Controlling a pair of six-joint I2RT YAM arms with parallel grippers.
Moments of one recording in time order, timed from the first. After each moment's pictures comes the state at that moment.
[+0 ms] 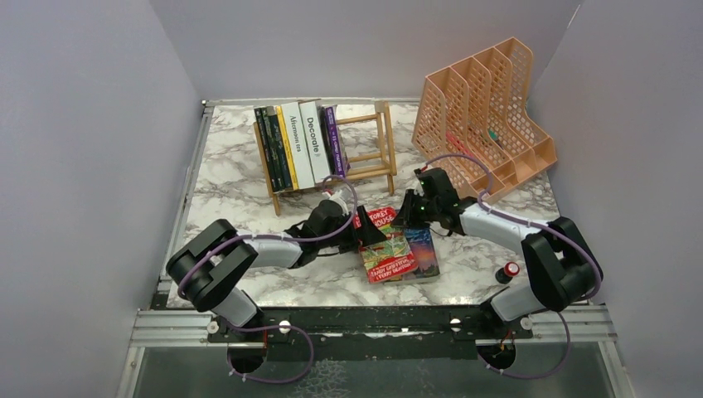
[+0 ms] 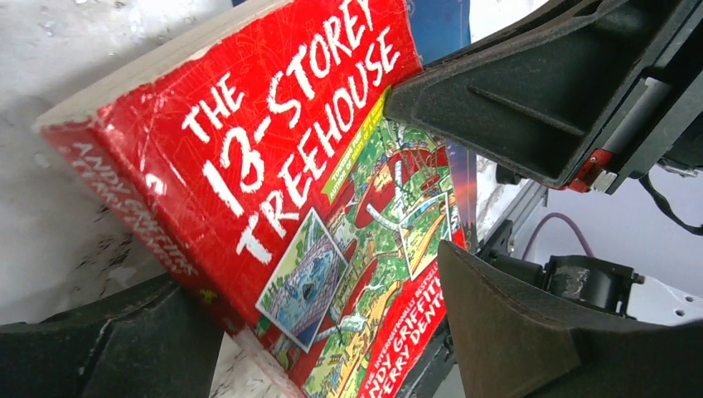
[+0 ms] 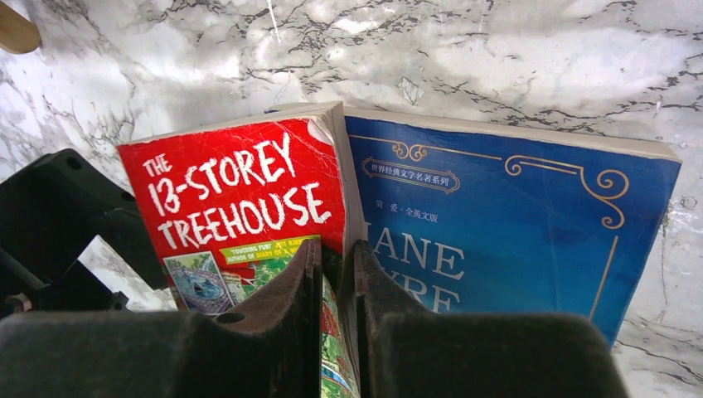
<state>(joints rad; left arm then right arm) -0.79 1.52 0.50 0.48 0.23 -1.00 0.52 1.49 0.74 -0.12 -0.21 0.61</state>
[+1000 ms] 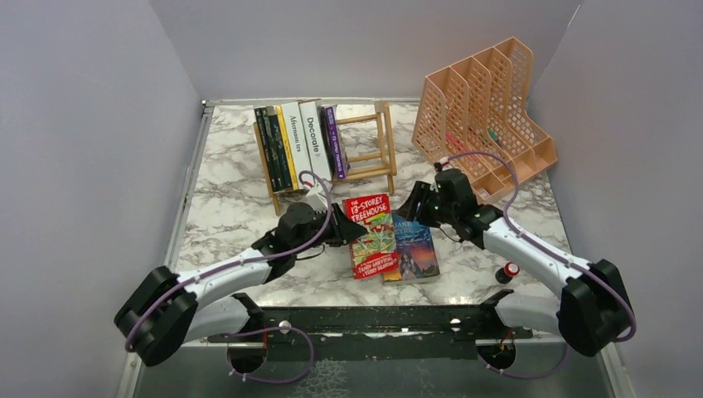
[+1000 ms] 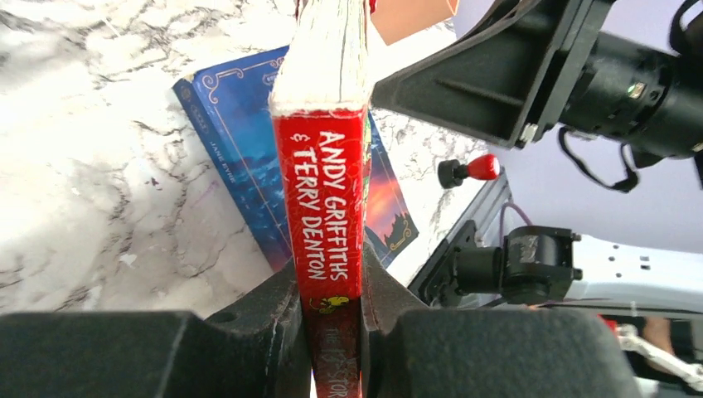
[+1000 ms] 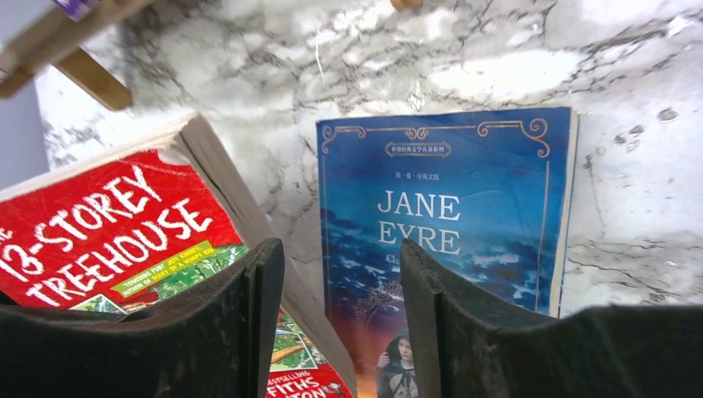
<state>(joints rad) -0.76 1.17 0.40 0.46 0.23 -0.90 0.53 1.23 0.70 -0.19 -0.11 0.69</state>
